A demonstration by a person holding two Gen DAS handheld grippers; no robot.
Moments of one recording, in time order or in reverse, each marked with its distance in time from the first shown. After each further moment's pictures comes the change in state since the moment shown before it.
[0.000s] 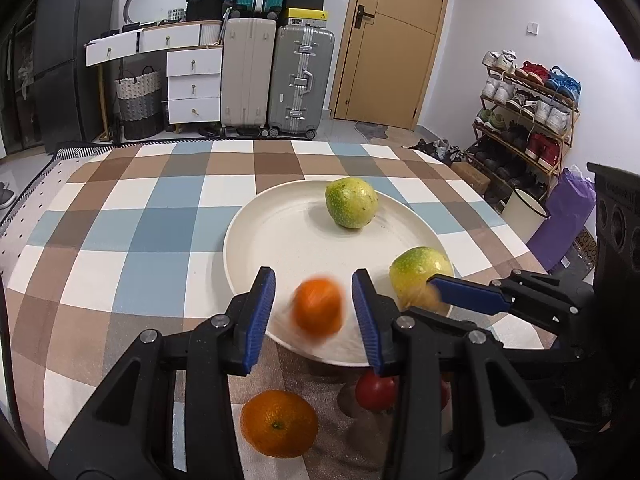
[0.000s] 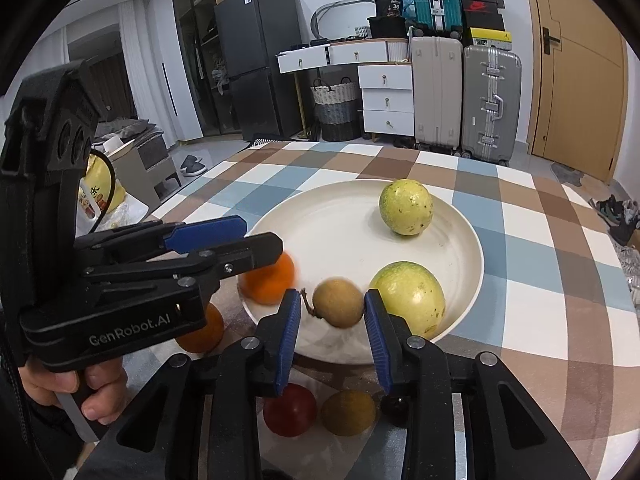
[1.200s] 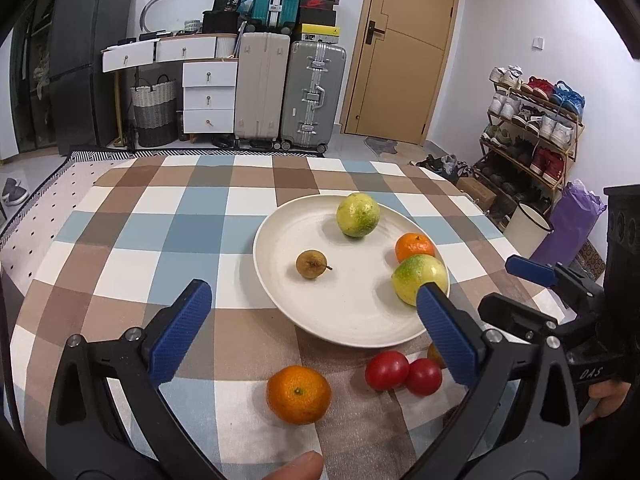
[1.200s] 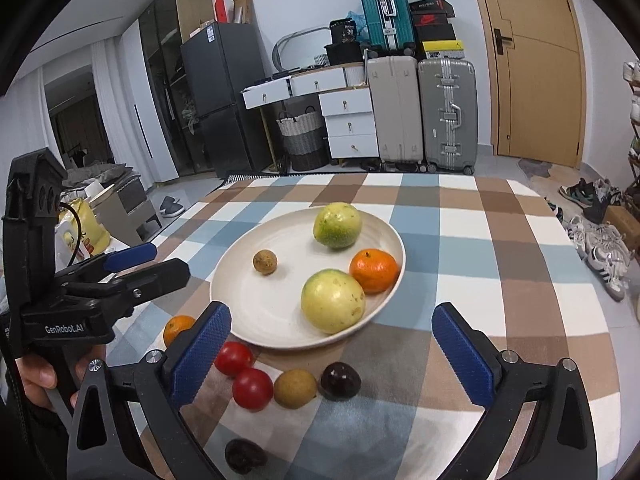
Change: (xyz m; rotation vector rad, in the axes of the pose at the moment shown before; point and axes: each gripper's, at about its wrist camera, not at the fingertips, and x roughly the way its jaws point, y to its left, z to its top) left arm -0.048 0.005 -0.006 -0.023 -0.057 0.039; right arm -0.052 -0.035 -0.012 0.125 -0.100 -0.074
